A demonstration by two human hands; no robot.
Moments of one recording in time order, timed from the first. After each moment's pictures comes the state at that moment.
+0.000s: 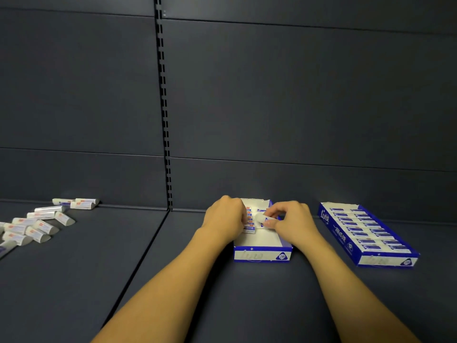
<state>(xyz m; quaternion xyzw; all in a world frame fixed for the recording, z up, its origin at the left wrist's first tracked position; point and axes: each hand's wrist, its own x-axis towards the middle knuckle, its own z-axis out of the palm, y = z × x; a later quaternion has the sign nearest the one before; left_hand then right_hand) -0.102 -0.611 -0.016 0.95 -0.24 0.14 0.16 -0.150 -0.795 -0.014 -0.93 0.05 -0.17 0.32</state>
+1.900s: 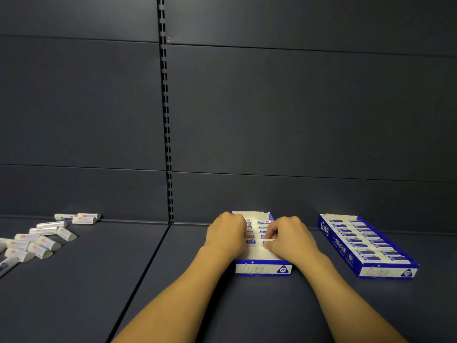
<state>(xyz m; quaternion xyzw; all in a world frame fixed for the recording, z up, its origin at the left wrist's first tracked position) -0.113 -0.615 -0.017 0.96 -0.22 0.15 0.13 -0.161 -0.782 -0.008 -0.98 0.05 -0.13 0.14</state>
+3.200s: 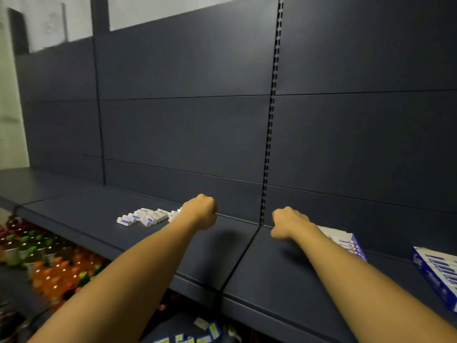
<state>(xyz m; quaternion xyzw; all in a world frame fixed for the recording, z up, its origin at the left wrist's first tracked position) -0.218 -0.349 0.061 0.99 0.01 0.16 0.04 -0.210 -0.598 0.078 -0.99 -0.13 -0.03 -0.01</state>
